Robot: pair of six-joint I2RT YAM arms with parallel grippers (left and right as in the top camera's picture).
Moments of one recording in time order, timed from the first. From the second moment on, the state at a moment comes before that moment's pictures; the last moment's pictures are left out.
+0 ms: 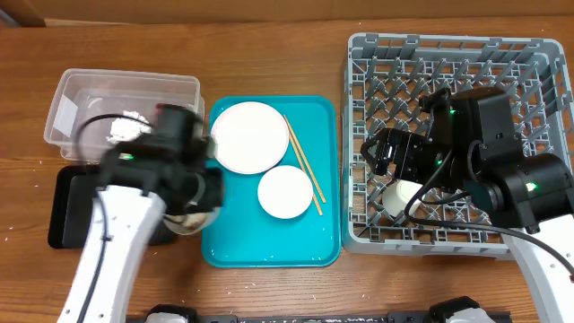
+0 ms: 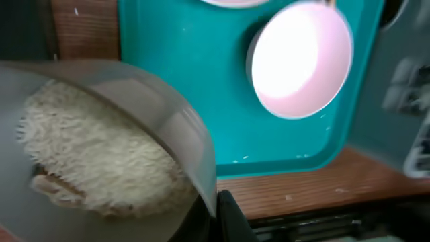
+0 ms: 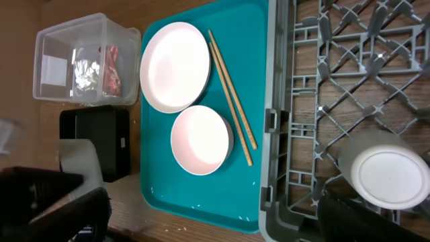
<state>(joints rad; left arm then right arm) -0.14 1.32 1.26 -1.36 0.23 -0.25 0.28 1.21 1.41 -1.16 -0.33 0.49</state>
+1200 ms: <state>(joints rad) 0.82 1.87 1.18 -1.66 1.25 0.80 0.28 1.21 1.41 -1.17 -0.33 0.49</state>
